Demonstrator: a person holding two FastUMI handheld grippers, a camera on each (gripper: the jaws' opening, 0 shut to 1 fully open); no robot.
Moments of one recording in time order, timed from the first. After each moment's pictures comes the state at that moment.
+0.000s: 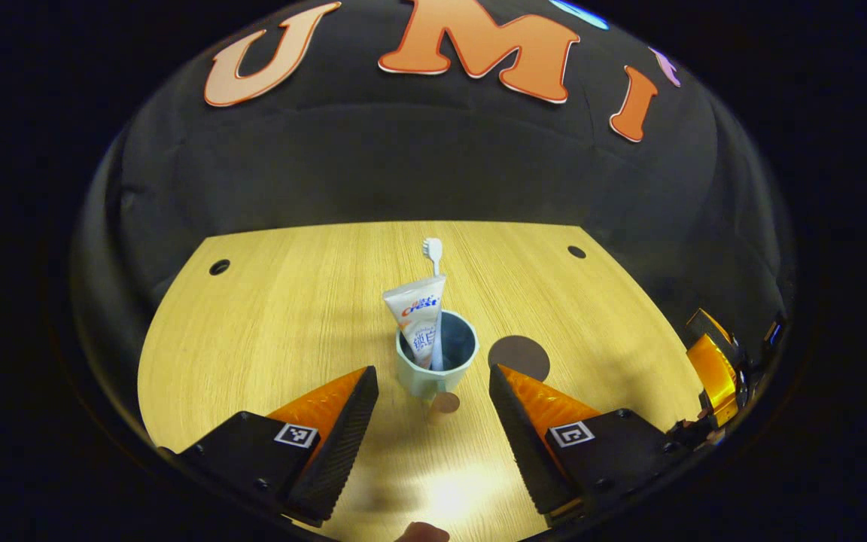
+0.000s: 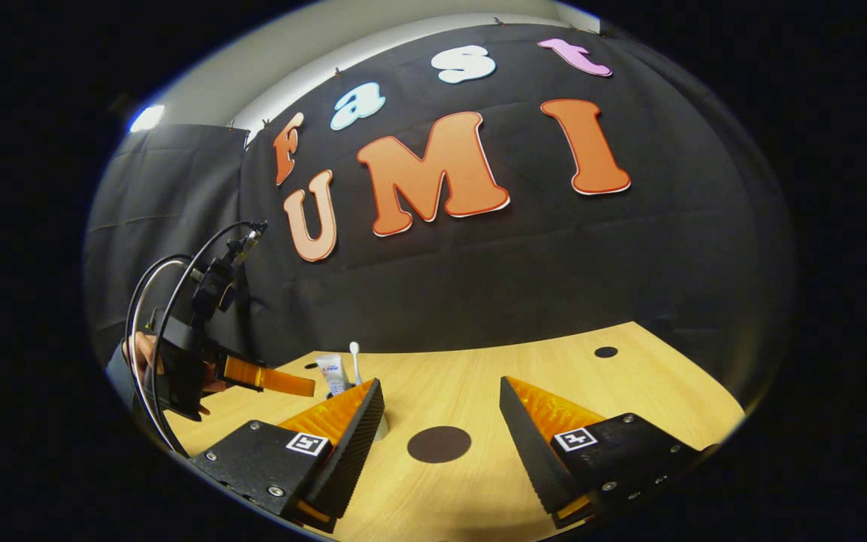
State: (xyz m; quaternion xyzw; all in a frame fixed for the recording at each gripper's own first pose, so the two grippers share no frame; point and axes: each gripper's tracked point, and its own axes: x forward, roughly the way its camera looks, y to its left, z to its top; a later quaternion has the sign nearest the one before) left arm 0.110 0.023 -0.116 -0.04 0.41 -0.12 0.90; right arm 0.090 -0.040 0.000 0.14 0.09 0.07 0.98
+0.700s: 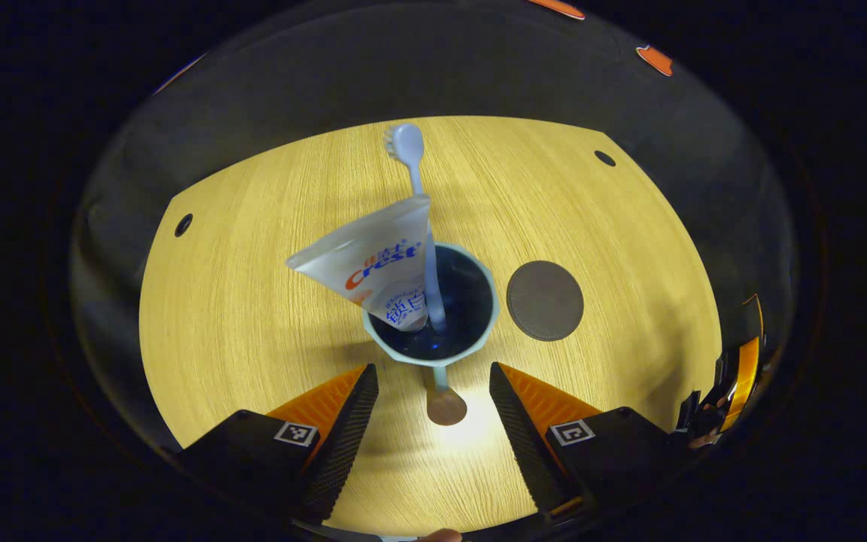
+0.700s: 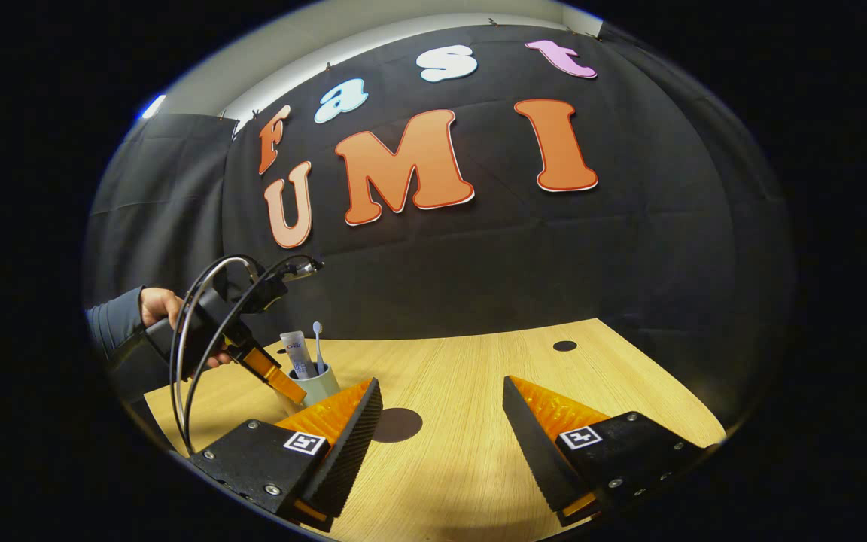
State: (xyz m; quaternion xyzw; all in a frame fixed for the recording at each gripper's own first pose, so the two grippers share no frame) left arm 0.090 0.008 -0.151 0.02 0.59 -0.12 0.80; right arm 0.069 -0.082 -0.025 0.12 0.11 0.04 0.99
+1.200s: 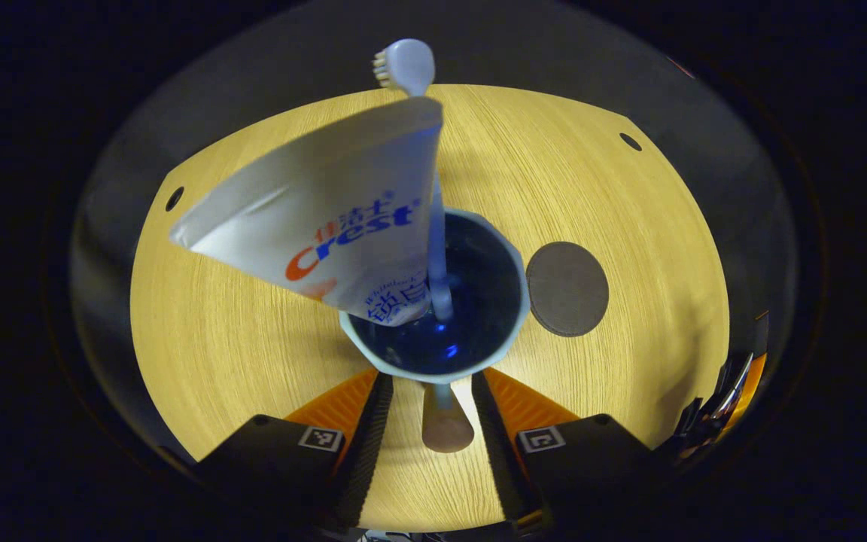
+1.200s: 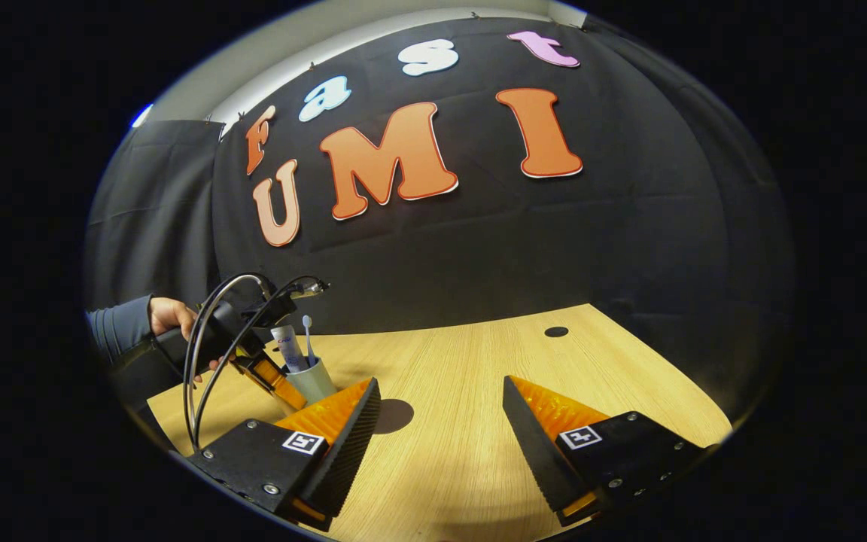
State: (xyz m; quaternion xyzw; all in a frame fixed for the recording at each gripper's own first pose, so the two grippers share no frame) left arm 0.086 0.011 -0.146 0.01 0.63 -0.09 0.77; right arm 0.062 -0.092 -0.038 0.14 0.13 0.03 0.98
